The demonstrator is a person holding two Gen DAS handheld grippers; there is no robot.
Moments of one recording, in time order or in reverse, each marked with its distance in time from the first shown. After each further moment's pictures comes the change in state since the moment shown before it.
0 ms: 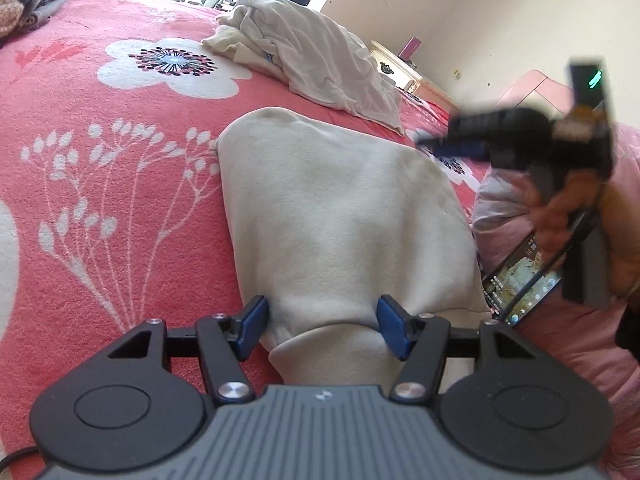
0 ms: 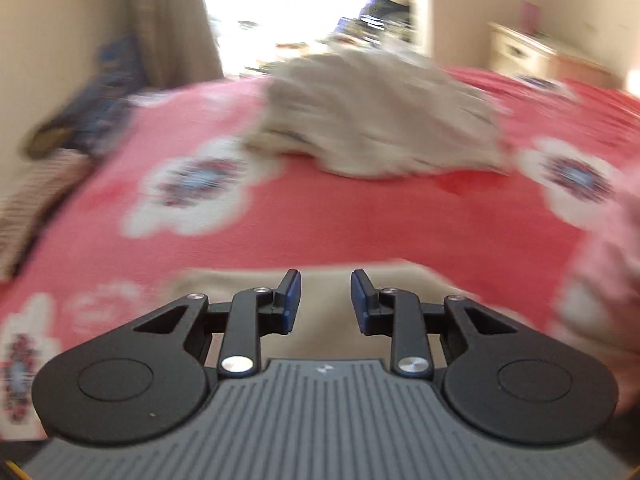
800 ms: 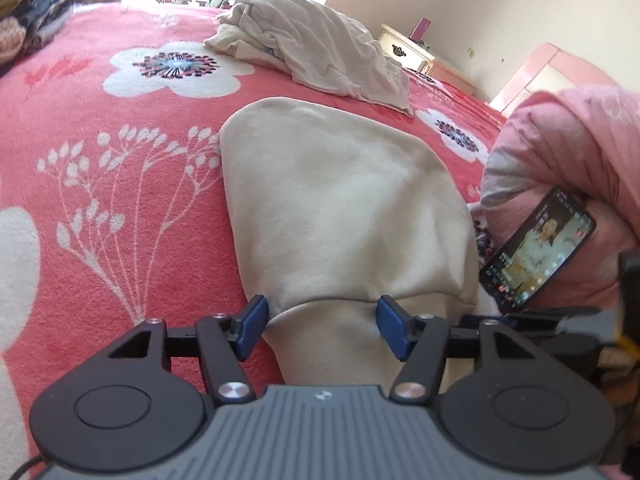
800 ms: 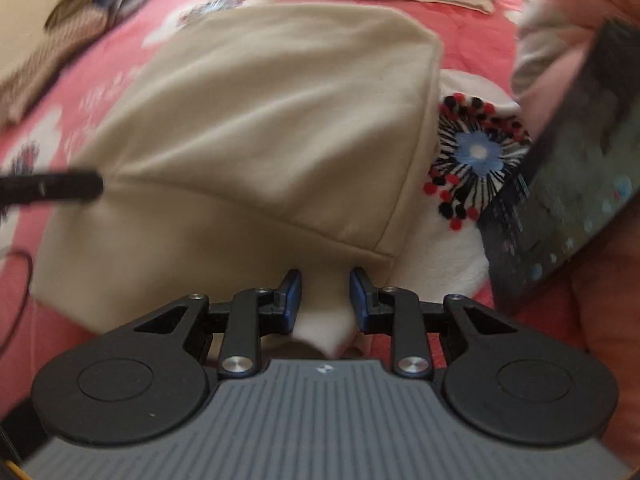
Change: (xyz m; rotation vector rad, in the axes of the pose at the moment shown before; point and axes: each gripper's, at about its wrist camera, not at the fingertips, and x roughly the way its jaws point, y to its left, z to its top) left arm -0.009 -0.032 -0.007 0.055 0.039 0.108; right arm -0.042 -0.031 -0.146 -0.086 0.253 0.072
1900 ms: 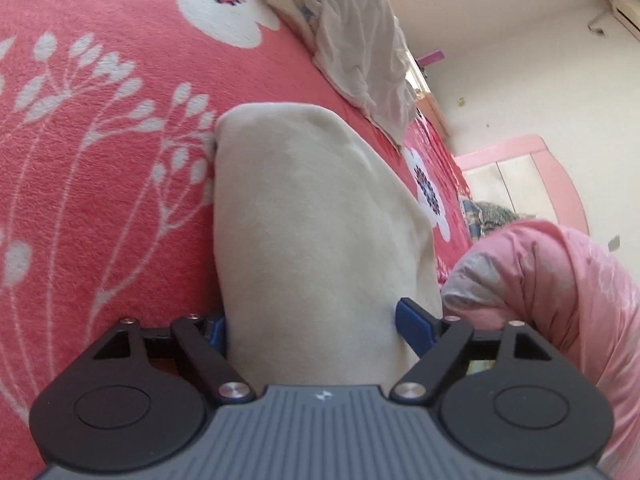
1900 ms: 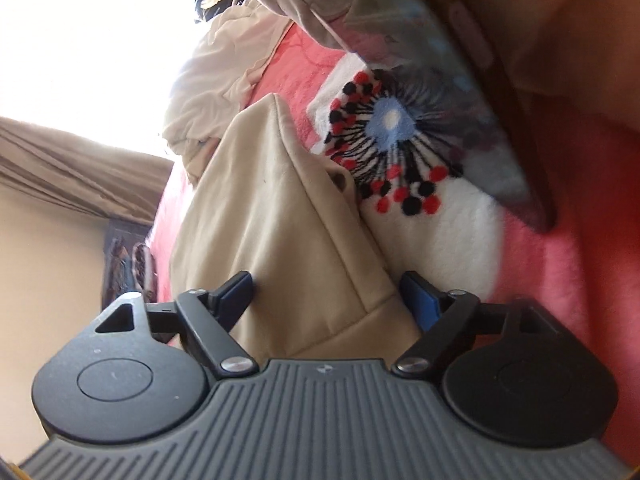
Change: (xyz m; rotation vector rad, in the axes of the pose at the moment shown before) left arm 0.092 0.086 0.059 -0.394 0.104 -0.383; right arm 0.031 -0.072 -0.033 0.946 -0.251 0.359
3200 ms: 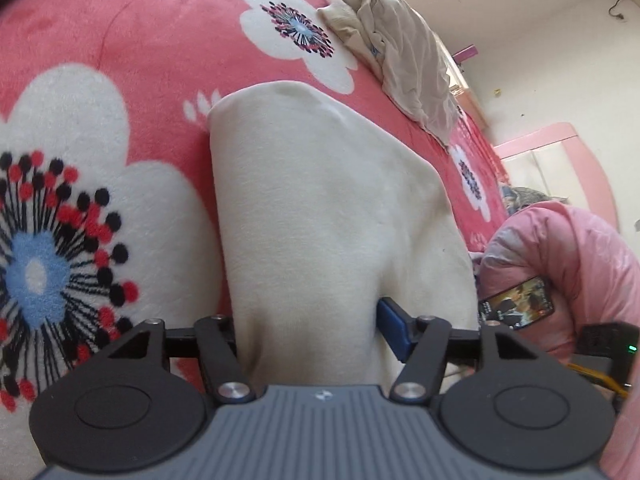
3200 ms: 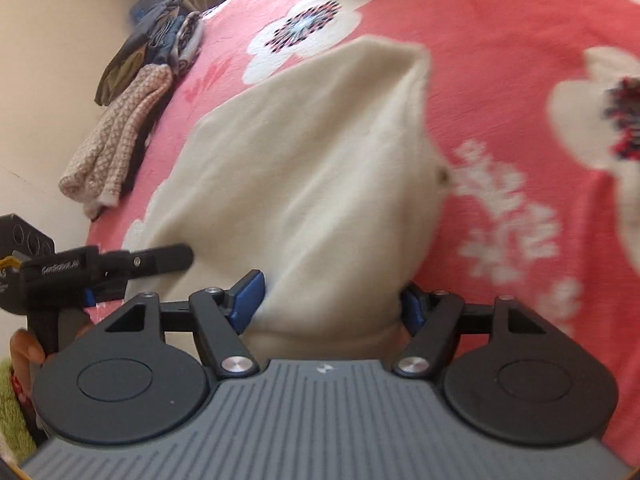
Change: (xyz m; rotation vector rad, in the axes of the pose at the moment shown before) left arm -0.157 0.043 -0.007 0.021 0.023 0.185; right arm 0.015 0.162 -0.105 -0.622 0.344 -0.140
